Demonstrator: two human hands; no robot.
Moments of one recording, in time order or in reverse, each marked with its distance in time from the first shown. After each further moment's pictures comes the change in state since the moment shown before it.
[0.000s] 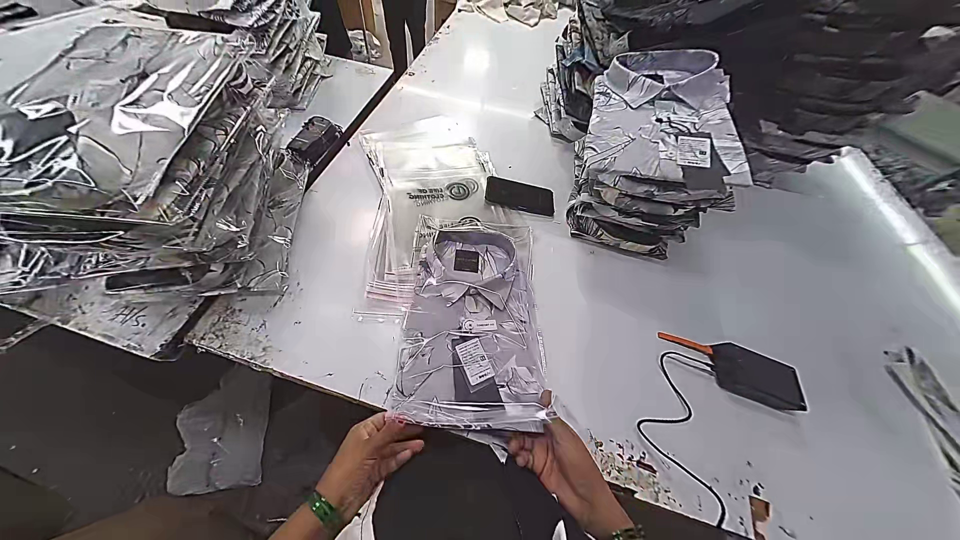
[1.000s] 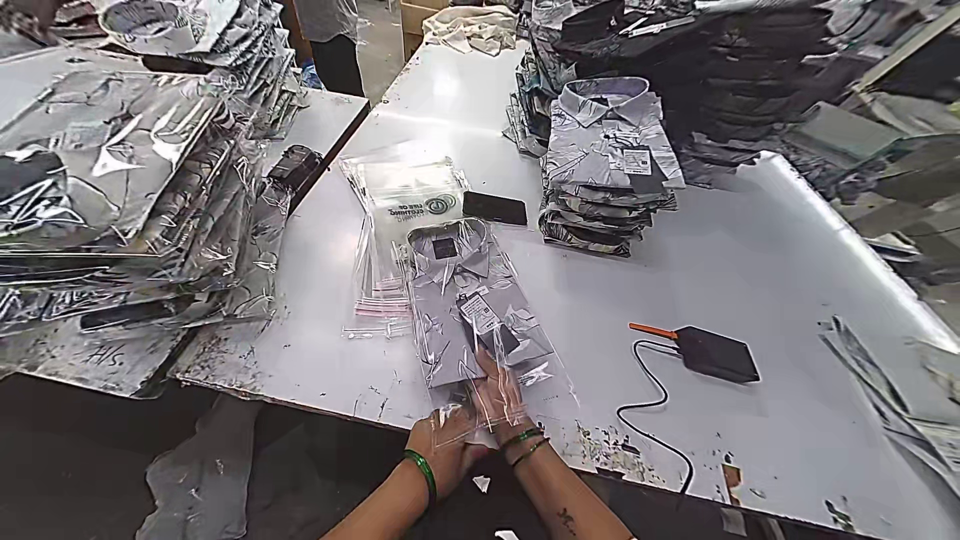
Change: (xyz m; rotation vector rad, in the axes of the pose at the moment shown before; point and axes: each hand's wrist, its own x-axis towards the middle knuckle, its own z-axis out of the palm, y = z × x) left_hand 0.019 -0.012 0.074 1.767 -0.368 0.529; right_hand 0.059 0.001 0.099 0.332 0.129 -0.338
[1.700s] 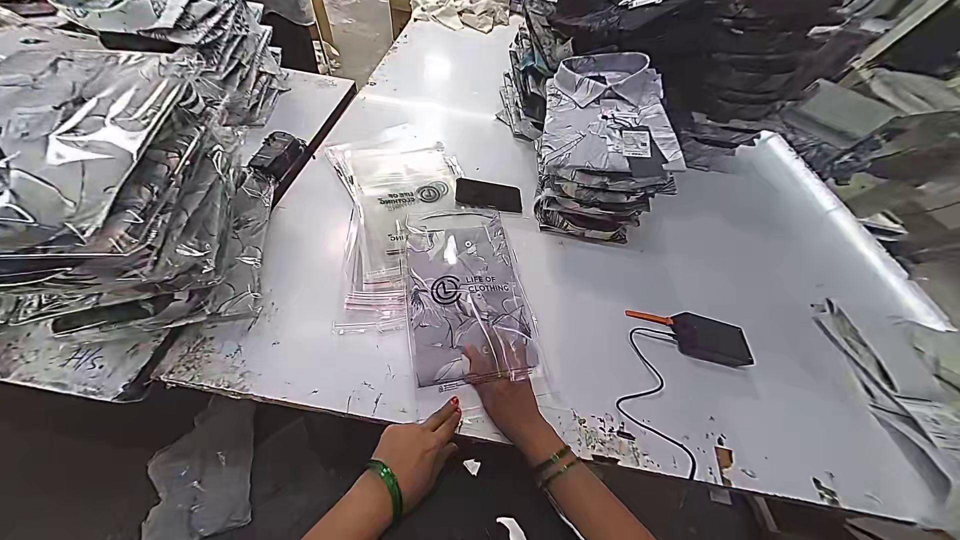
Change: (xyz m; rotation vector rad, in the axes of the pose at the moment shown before) left_hand -0.019 -0.015 -0.016 0.158 -0.162 0.037; right_hand 0.027 -0.003 -0.081 -1.721 -0.402 -1.330
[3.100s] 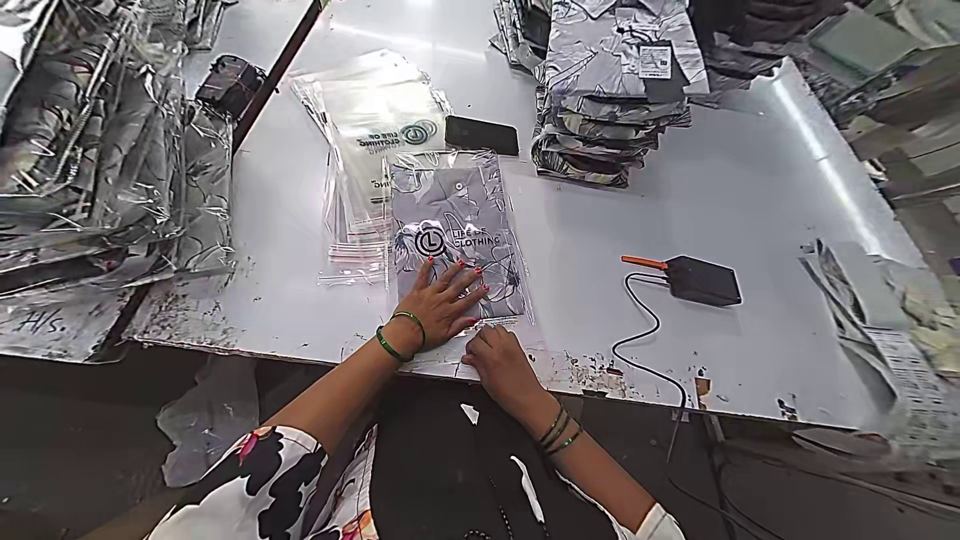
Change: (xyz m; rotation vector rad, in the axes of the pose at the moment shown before) left_hand 0.100 -0.039 -0.039 0.207 0.396 0.372; right_hand -0.023 -0.023 -0.027 0.152 -0.235 0.049
